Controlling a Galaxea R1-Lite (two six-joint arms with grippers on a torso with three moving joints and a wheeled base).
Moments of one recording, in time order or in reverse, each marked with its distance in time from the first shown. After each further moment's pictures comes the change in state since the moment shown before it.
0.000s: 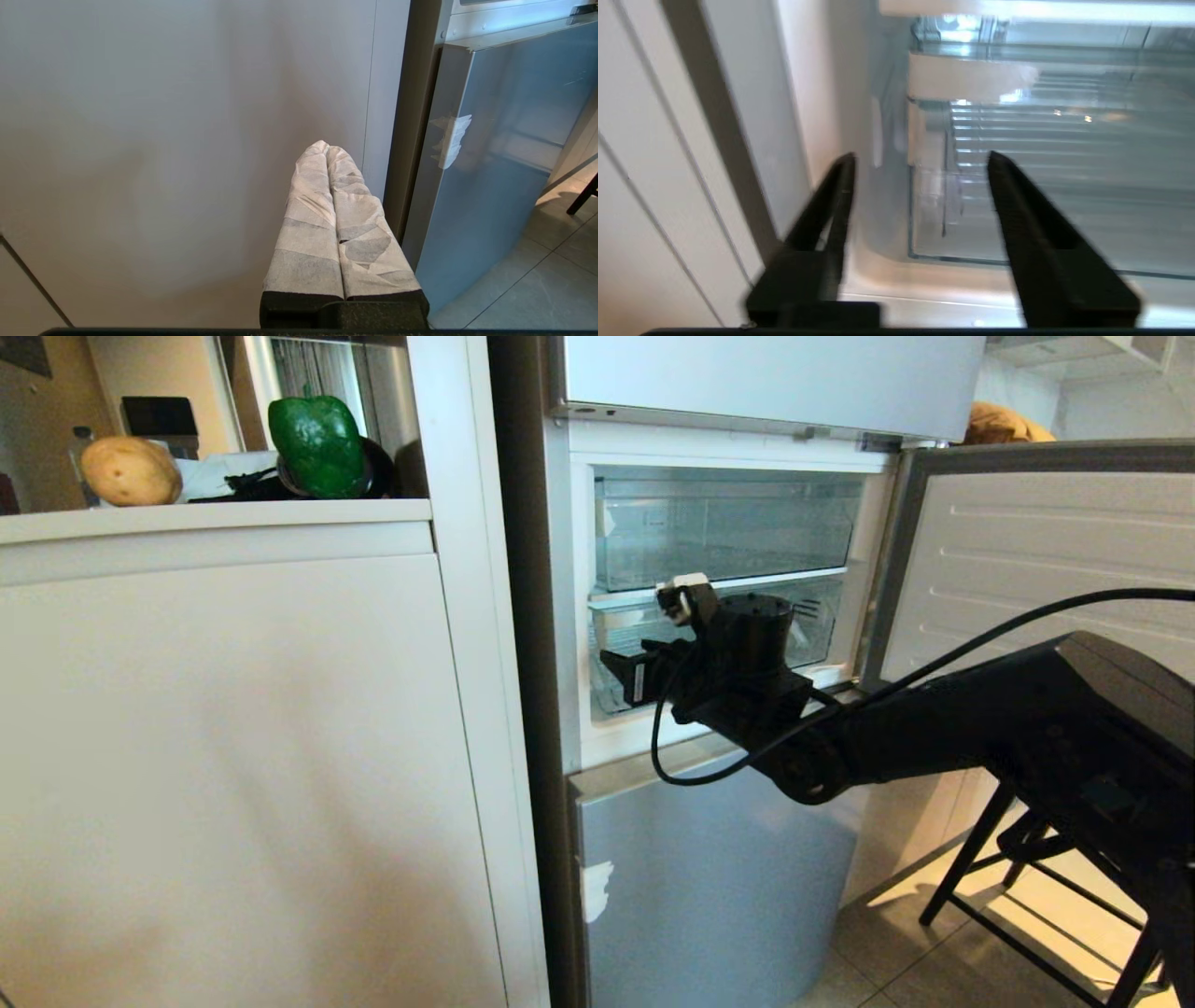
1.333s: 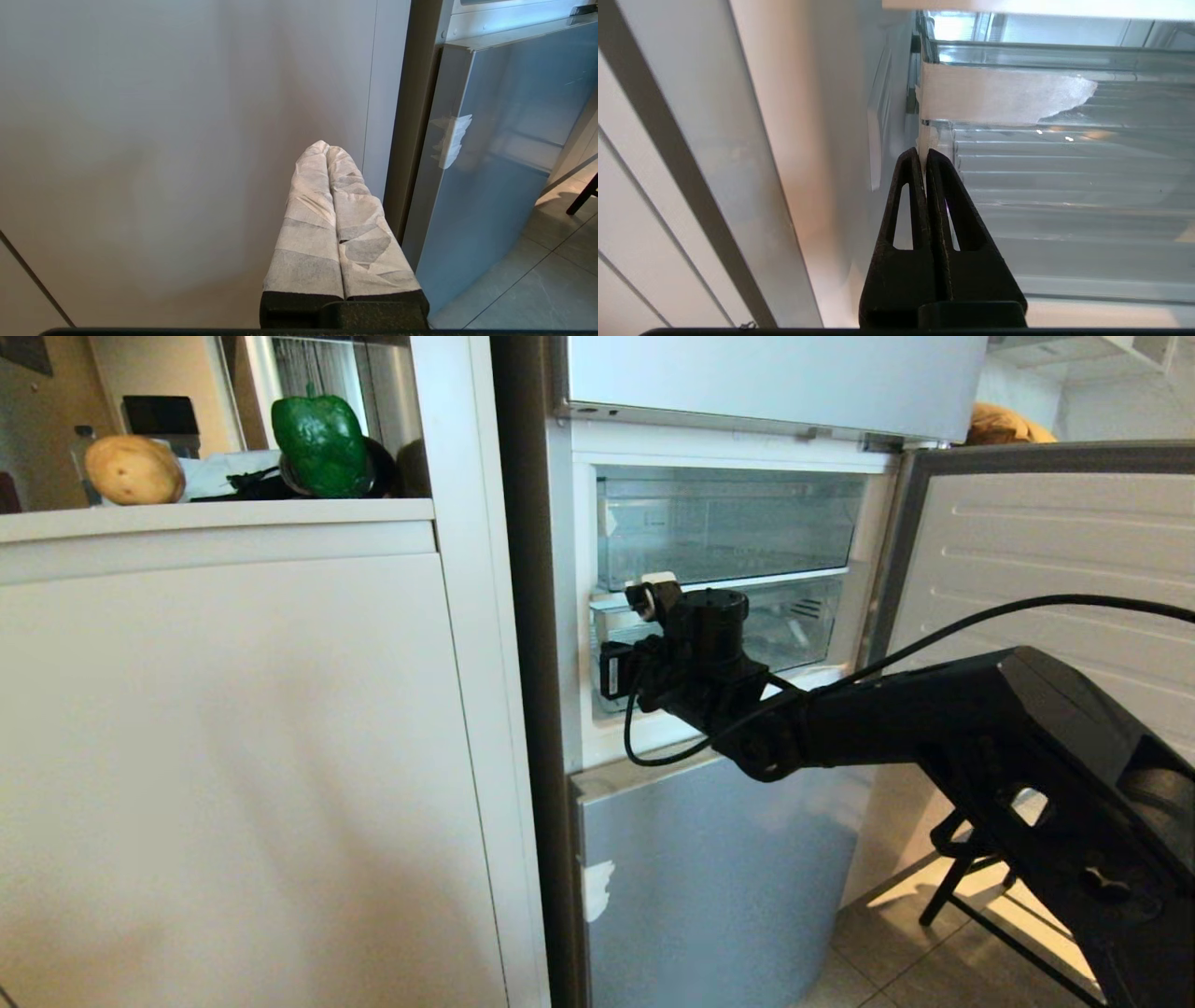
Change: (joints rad) left arm 0.000 0.000 0.000 0.000 0.000 0.000; right arm 0.017 0.106 -0.242 0.194 -0.061 0.000
